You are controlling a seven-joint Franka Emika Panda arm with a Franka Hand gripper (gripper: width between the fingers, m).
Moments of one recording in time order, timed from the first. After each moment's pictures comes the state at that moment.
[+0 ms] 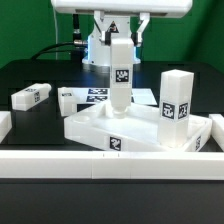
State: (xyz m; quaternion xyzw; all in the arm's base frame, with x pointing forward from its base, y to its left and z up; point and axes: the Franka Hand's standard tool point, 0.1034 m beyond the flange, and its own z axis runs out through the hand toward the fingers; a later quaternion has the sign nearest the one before) arm 0.548 -0.037 0.154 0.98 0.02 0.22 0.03
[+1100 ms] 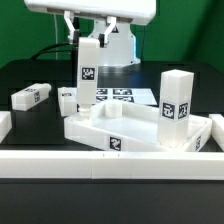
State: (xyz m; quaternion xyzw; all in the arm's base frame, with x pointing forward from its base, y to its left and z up) arm 0.521 -0.078 0.148 0.98 0.04 0.21 0.06
